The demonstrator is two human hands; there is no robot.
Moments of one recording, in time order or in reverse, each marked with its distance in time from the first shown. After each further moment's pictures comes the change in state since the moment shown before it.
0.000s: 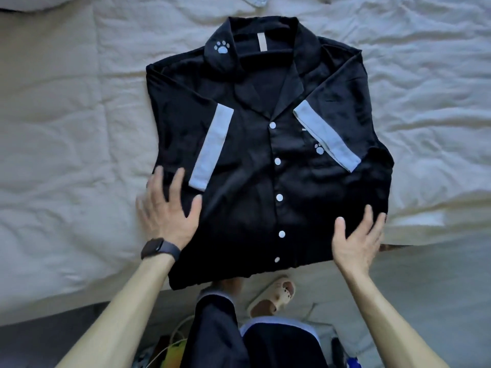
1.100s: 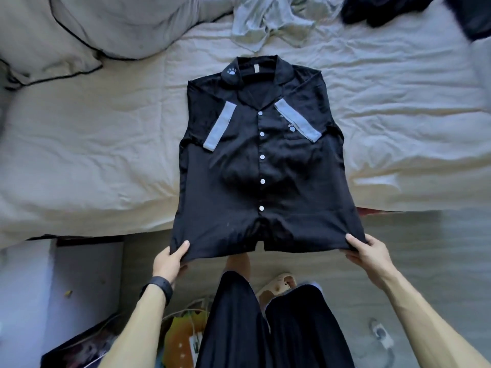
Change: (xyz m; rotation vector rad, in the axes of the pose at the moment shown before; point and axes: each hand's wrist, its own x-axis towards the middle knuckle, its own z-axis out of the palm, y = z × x) left_hand -0.300 -0.013 -0.073 -1.007 -0.238 -0.901; right_hand -0.079 0.182 -0.143 0.736 -0.528 0.237
